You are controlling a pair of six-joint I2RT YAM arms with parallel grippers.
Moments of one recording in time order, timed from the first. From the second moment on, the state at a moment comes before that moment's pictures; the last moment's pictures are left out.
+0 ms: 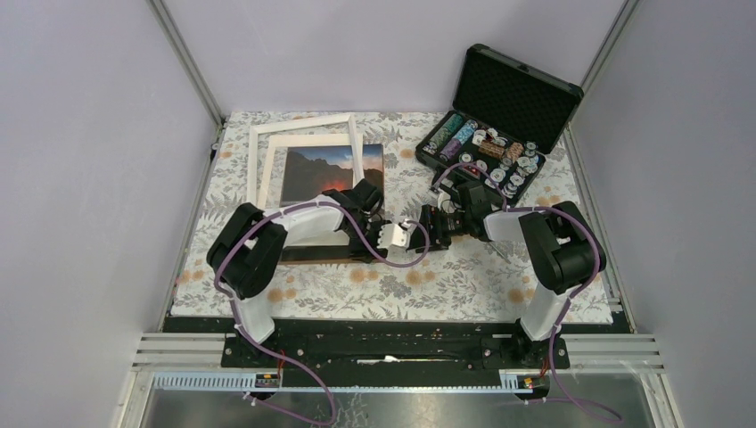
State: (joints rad) left arm -0.67 1.80 1.12 -0.61 0.41 1.00; right arm 0.35 1.78 0.77 0.12 -0.96 0.45
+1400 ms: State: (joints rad) left arm -0.66 1.87 1.18 -0.61 0.35 0.84; right arm 0.35 1.84 0.78 0.17 -0.99 0.47
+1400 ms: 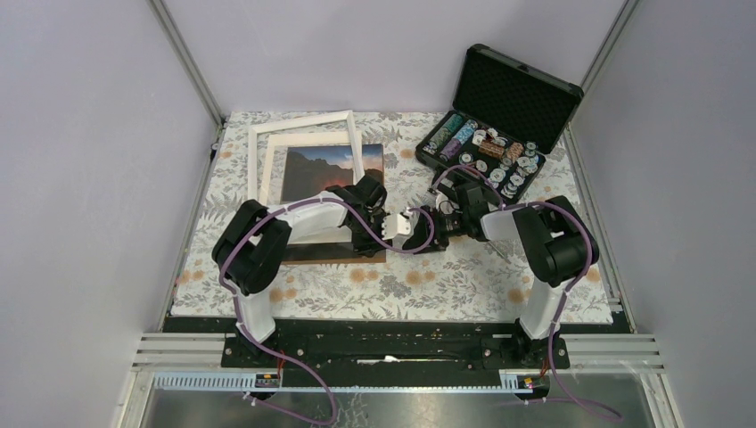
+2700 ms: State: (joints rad) left arm -0.60 1.85 1.16 -0.53 0.41 0.82; right arm 0.48 2.03 0.81 0.72 -0.98 0.85
